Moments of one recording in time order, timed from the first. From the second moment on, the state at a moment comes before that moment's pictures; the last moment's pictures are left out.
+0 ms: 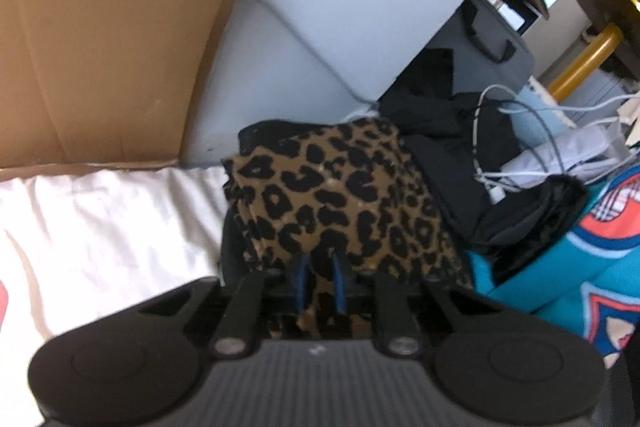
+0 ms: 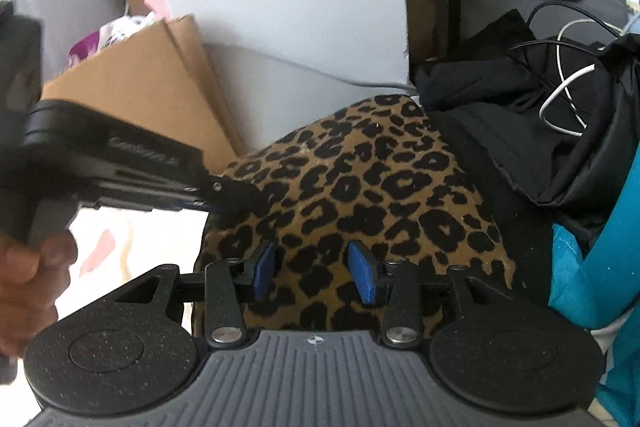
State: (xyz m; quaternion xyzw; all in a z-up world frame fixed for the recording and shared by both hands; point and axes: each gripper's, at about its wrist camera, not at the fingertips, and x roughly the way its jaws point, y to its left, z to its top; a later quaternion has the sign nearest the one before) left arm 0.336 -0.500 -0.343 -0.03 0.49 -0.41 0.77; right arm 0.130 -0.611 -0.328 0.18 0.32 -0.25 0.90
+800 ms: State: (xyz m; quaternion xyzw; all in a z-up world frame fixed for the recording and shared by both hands) left arm 0.266 -0.494 -0.332 0.00 0.49 -0.43 0.76; right arm 0.048 -0.620 -0.336 0.23 0.31 -0.34 0.86
